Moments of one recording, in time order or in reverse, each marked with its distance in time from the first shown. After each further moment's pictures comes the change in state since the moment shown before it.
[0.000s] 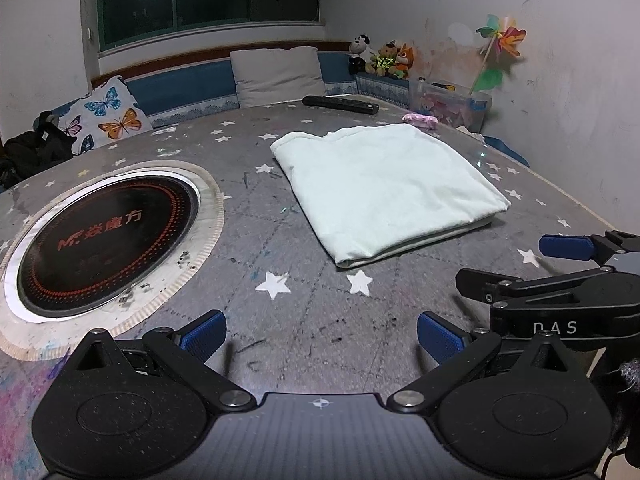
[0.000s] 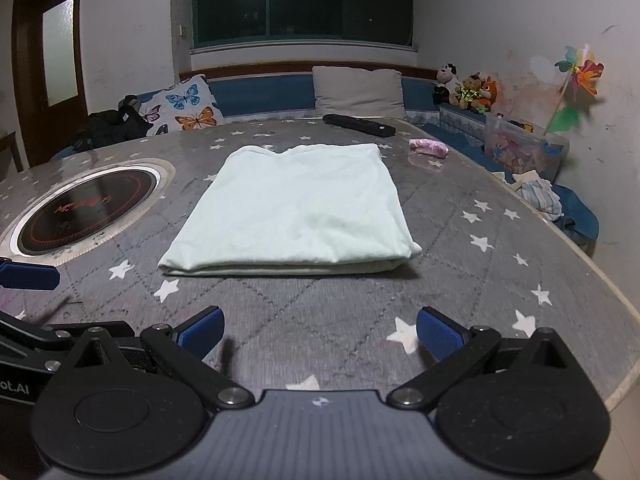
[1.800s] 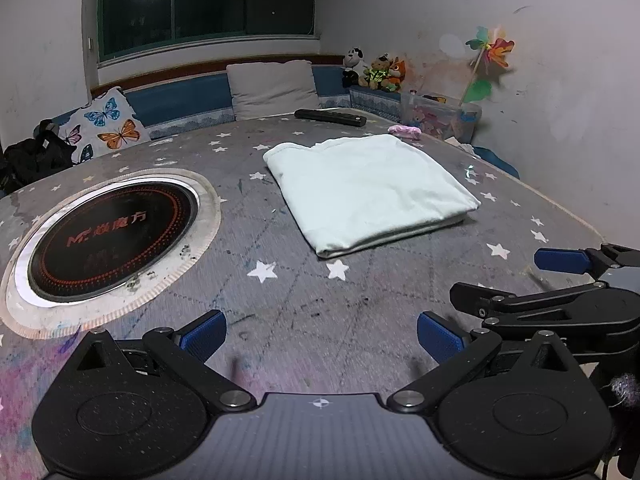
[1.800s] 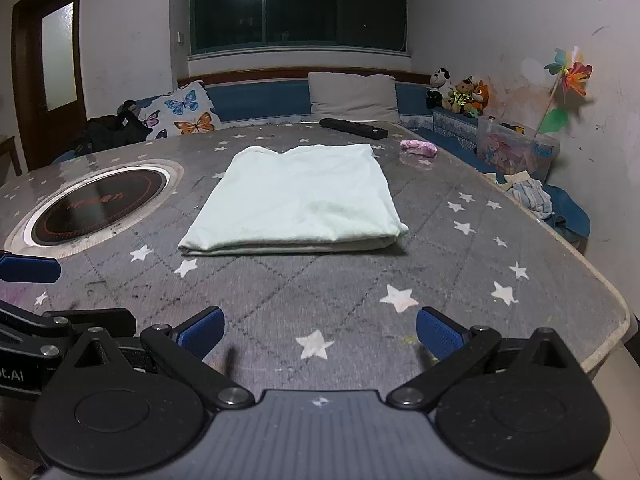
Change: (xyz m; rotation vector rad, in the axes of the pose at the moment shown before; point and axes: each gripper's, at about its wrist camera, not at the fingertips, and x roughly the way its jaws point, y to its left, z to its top) left arm -0.035 -0.011 -0.019 0.003 -0.049 -0.013; right arm -0.035 0.004 -0.019 0.011 -0.020 -0.015
